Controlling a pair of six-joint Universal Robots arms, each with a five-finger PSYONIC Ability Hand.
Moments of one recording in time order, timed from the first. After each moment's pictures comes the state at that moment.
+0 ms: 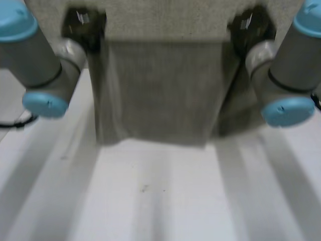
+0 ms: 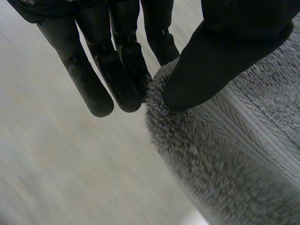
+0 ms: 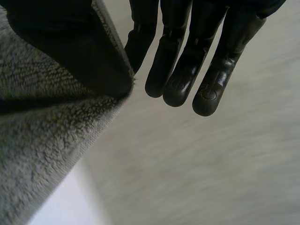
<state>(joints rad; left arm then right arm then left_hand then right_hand) 4.32 -2.21 -0.75 3.27 -1.56 3.50 2.02 -1.01 0.86 -0.11 1.68 2.32 1.17 1.22 1.22 1.22 1.02 0.97 1.18 1.19 1.19 0.99</state>
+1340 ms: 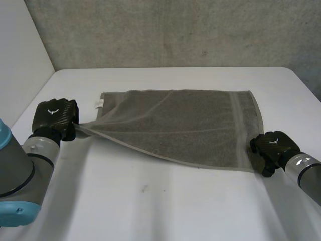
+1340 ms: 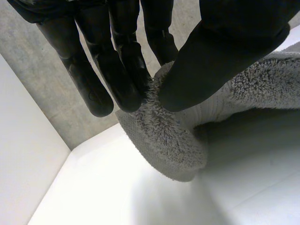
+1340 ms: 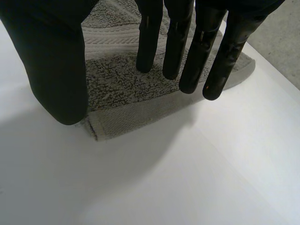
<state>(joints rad) 4.45 -1.79 -1.90 3.60 -1.62 3.35 1.60 -1.14 1.83 -0.19 1.25 2.50 1.18 1.22 1.22 1.22 1.03 0.51 0.60 0.60 0.60 0.40</state>
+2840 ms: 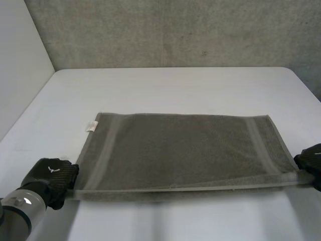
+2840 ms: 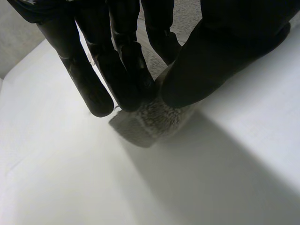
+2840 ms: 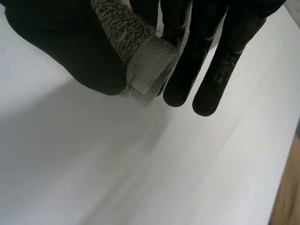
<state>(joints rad) 4.44 -1.54 -2.09 3.08 -1.62 3.62 1.40 -1.46 1.86 0.35 1.34 2.17 1.19 1.22 1.22 1.22 1.03 0.96 1.18 1.18 1.19 0.98</state>
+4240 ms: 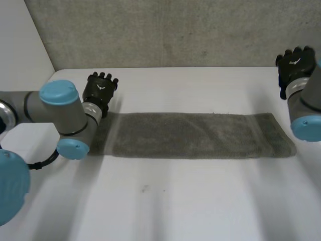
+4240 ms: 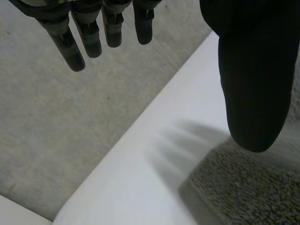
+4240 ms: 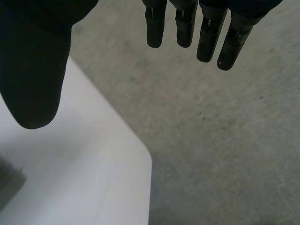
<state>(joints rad) 4.34 -2.49 -0.96 3.40 -1.57 3.69 1.74 -0.85 1.03 -0.18 1.69 2.48 0.18 0.18 0.18 0.18 0.04 0.21 0.22 0.21 0.24 0.05</state>
